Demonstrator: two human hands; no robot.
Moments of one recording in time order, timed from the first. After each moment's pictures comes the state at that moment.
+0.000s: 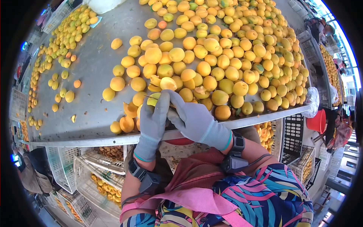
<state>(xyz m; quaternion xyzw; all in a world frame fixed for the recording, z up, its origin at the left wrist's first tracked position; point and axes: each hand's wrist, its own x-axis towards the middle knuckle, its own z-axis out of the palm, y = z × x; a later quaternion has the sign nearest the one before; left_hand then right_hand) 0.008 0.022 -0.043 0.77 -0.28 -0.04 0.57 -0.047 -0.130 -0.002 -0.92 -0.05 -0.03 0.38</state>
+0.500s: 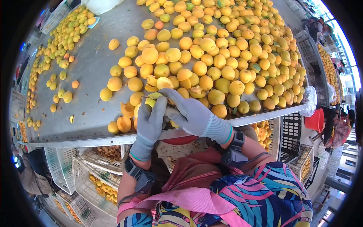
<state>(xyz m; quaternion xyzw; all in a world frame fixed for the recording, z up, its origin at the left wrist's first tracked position) 0.010 0.026 -0.047 0.83 -0.42 0.18 0.32 -0.039 -0.144 0.000 -0.87 -0.08 0.01 0.49</state>
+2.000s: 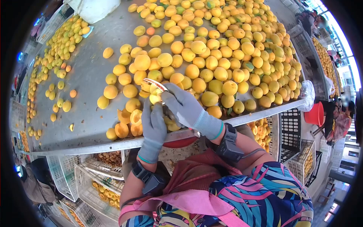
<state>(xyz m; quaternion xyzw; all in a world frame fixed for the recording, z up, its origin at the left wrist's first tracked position) -0.006 -0.011 -0.028 0.73 -0.07 -0.16 0.66 -0.026 -0.144 0.012 -0.67 0.11 0.07 0.73</state>
